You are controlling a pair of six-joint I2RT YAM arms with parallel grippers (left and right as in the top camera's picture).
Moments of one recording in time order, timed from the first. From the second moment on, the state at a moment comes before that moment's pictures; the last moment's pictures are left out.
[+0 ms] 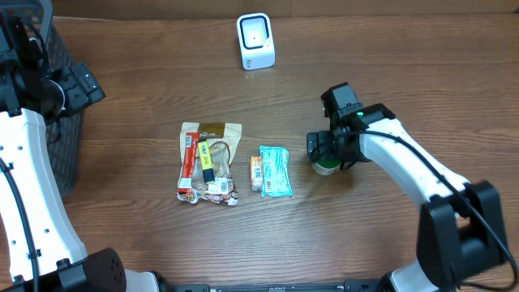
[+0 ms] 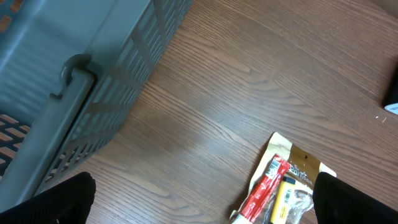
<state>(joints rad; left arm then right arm) 0.32 1.63 1.92 -1.38 -0.03 -0.26 0.35 1.75 1.17 -0.86 0.02 0.32</state>
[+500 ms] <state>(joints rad) 0.32 1.63 1.92 -1.38 -0.03 -0.26 0.35 1.82 1.21 -0.92 0.01 0.31</state>
